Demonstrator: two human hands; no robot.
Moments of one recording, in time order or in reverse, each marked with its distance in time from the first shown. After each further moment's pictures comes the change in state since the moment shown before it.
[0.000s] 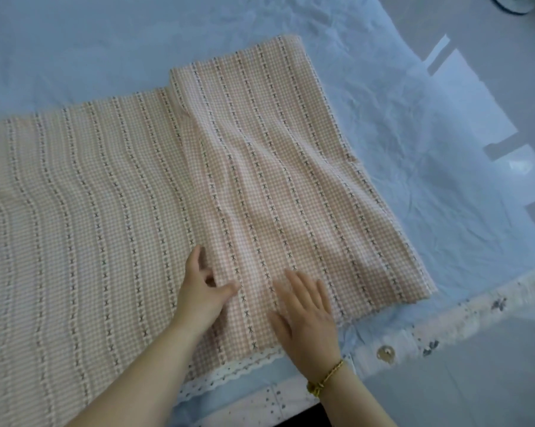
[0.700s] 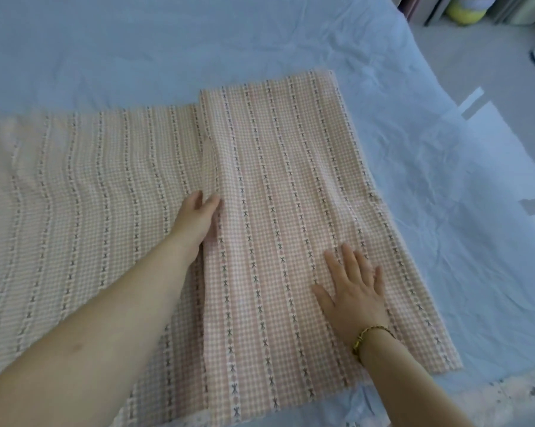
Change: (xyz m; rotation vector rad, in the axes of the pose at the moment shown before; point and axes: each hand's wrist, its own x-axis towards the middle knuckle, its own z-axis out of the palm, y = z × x) left_hand 0.094 0.060 -0.012 -0.269 0.164 0.110; right_hand 0.066 0.061 -0.058 -0.206 -0.206 0.101
